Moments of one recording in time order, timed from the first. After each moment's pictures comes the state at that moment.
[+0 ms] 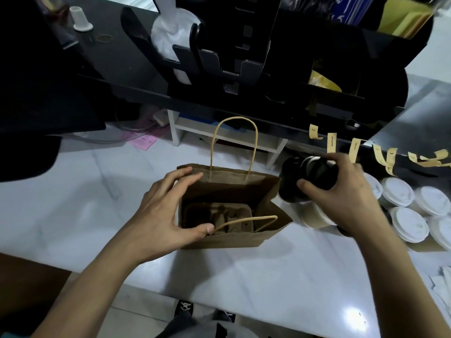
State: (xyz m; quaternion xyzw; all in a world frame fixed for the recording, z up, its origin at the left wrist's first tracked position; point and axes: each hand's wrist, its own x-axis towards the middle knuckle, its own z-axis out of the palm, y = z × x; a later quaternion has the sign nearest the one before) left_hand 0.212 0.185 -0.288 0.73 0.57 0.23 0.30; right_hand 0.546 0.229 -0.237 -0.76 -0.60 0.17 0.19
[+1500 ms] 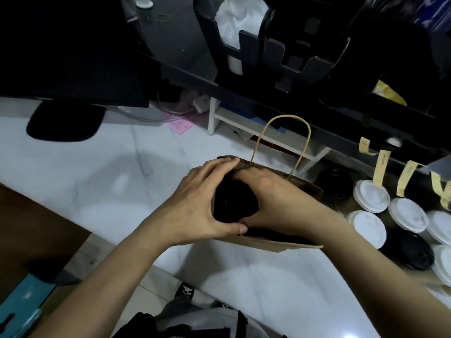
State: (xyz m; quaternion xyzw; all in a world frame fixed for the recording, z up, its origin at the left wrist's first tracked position) left_hand 0.215 0.186 -0.285 0.72 0.57 0.24 0.32; right_hand 0.407 0.259 -0.254 -0.37 -0.91 0.21 -0.04
